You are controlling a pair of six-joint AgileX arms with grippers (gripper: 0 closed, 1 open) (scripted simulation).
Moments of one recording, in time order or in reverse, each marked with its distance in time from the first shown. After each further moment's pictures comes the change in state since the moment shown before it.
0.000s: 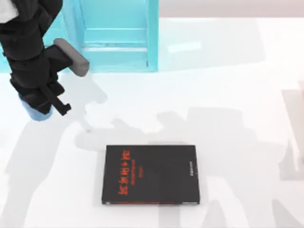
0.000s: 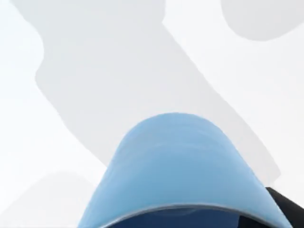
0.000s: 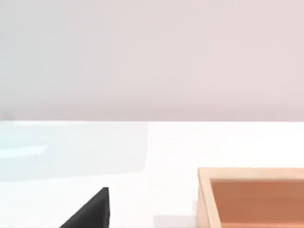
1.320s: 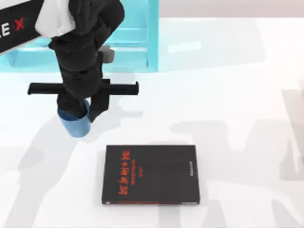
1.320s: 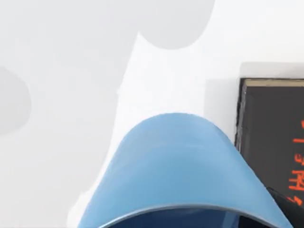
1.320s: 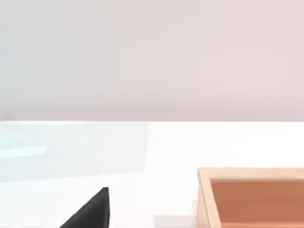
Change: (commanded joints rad) left arm -0.232 0.019 0.021 0.007 0.011 -1.080; right arm 0.000 0.000 0.000 0.000 0.000 0.000
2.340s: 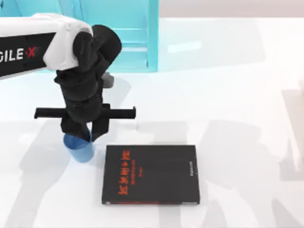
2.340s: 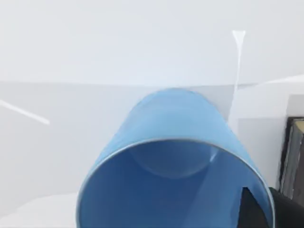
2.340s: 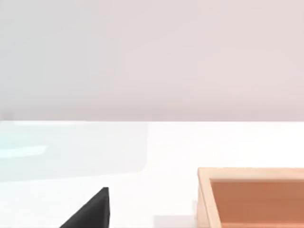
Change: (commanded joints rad) left arm 0.023 0.037 -0.209 0.248 0.001 0.027; right arm 0.000 0.000 0.000 0.000 0.000 0.000
